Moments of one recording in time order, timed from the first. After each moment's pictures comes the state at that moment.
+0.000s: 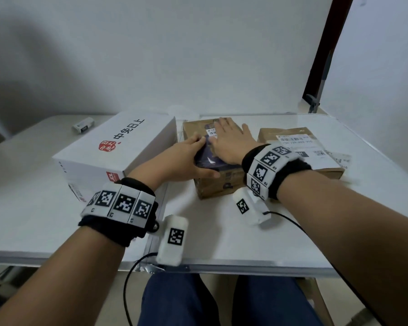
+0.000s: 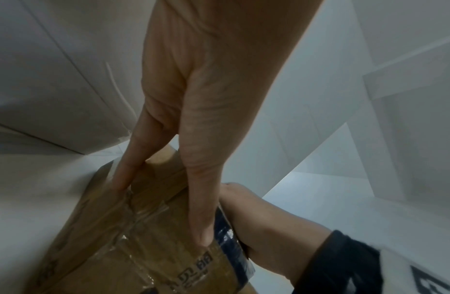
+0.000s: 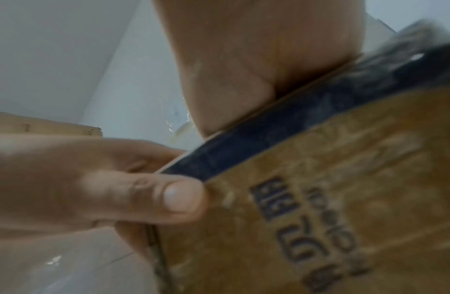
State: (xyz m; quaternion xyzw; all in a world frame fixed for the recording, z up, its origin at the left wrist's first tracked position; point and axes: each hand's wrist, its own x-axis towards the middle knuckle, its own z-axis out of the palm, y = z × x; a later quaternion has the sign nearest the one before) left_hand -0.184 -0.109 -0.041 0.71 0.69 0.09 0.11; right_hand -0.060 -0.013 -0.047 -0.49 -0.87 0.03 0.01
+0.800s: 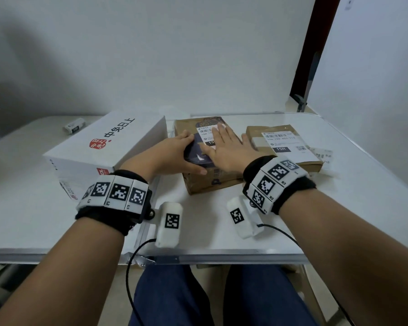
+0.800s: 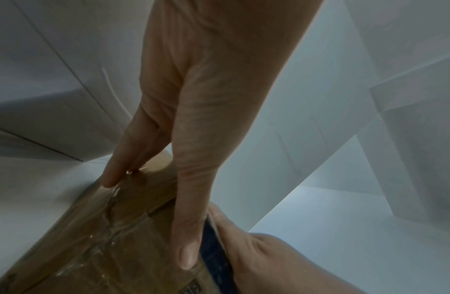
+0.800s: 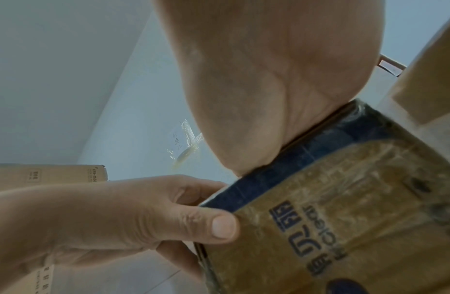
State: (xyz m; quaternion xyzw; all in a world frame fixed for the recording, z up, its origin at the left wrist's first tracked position) left_hand -0.182 -0.107 -0.039 0.70 0.71 0.08 0.11; right_hand -0.030 -0.044 -0.052 -0.50 -0.86 0.08 0.00
